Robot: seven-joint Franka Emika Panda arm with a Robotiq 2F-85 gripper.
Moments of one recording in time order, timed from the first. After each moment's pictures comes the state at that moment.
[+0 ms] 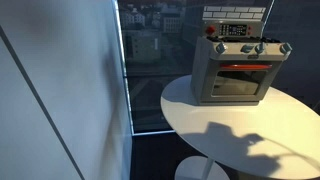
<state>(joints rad) -0.02 -0.37 0.03 -2.47 -0.21 2.16 -0.04</state>
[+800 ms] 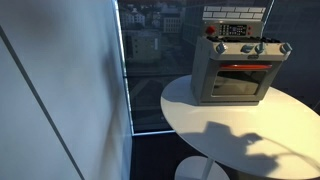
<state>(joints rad) -0.02 -0.36 0.03 -2.46 -0.21 2.16 -0.04</state>
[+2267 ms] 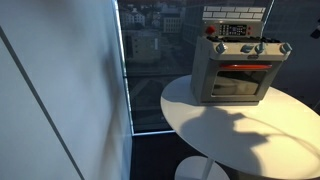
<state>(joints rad) -0.02 -0.27 -0.10 -2.25 -0.04 2.33 -0.15</state>
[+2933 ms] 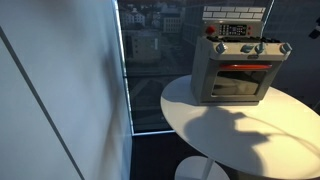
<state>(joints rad) -0.03 -0.26 -0.10 -2.26 -0.02 2.36 -0.15</state>
